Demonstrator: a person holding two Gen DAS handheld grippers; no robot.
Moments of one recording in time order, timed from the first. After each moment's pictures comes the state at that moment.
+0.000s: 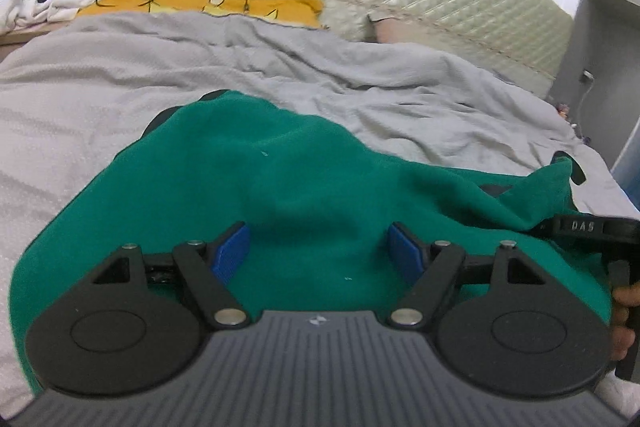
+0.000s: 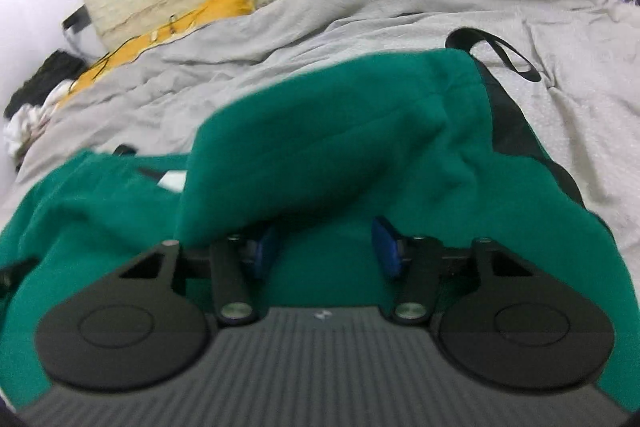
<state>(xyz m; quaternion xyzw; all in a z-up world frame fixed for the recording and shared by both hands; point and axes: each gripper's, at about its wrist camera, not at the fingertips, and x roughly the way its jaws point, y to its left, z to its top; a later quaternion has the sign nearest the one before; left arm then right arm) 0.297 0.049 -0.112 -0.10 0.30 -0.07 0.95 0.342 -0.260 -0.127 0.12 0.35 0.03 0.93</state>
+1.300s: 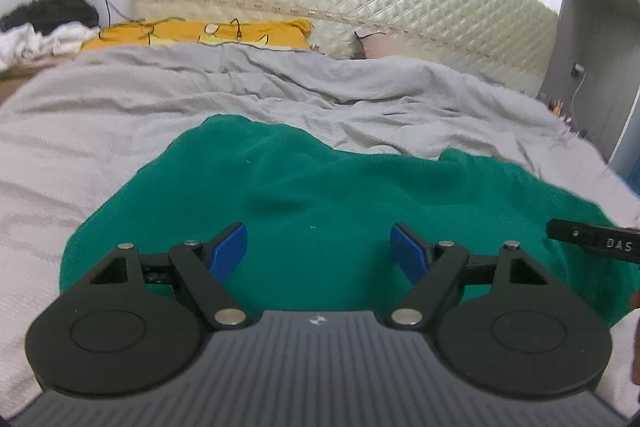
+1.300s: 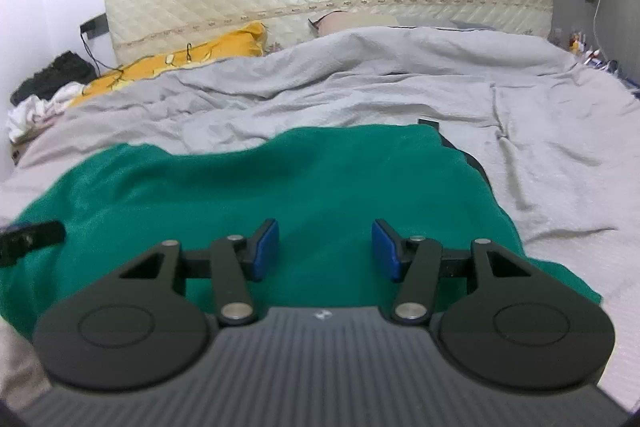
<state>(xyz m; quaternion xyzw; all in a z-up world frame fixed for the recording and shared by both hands) 0.246 0.030 -0.087 -0.06 0.27 -0.07 0.96 0.244 -0.233 -0.088 0.05 0.28 0.00 0.96</state>
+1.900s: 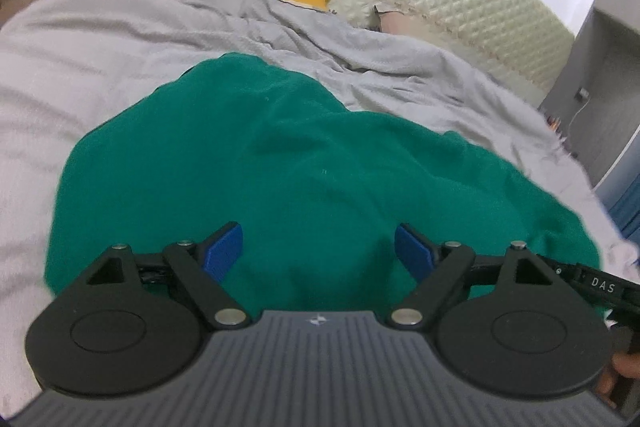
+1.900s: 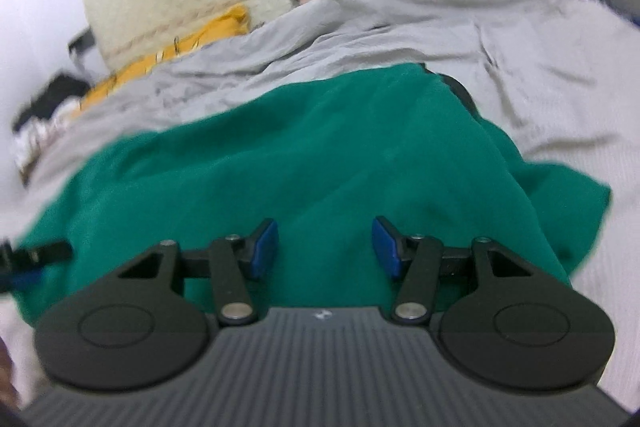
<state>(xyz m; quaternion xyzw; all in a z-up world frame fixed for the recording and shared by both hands) 0.225 0.061 -0.106 -0.17 0.33 -0.07 0.93 0.219 -0.250 -0.111 0.15 0.31 -0.01 0.94</state>
